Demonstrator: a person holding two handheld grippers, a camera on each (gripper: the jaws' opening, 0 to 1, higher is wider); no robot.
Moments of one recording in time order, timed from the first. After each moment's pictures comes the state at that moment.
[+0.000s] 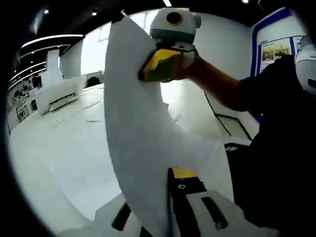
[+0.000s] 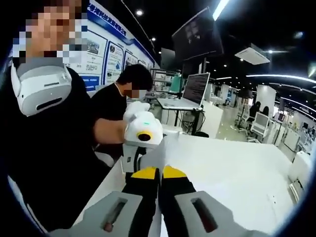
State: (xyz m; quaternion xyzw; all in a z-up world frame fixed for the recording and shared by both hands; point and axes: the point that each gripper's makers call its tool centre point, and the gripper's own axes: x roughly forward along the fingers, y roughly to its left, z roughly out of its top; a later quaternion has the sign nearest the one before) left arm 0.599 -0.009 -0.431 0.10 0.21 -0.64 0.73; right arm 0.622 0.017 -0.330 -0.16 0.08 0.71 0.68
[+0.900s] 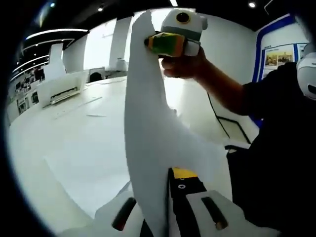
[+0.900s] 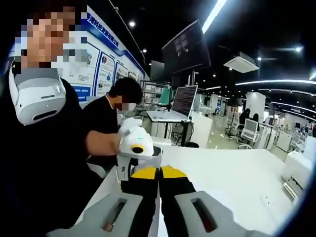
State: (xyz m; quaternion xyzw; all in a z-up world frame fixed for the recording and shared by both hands) left arm 0.603 -0.001 -0.432 0.09 0.22 -0.64 0.73; right arm 0.635 0.005 -0.302 -0.12 0.04 0.68 0.72
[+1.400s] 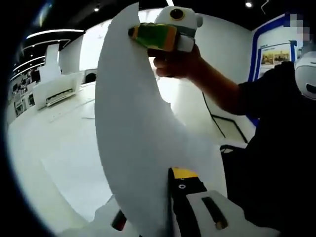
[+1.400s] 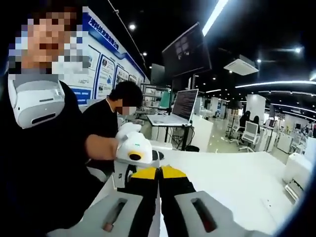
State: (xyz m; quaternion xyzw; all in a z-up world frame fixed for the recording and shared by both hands) left arm 0.593 -0.011 -0.430 0.09 0.22 -0.65 0.72; right arm 0.629 0.019 -0.296 -0.11 0.03 0.69 0.71
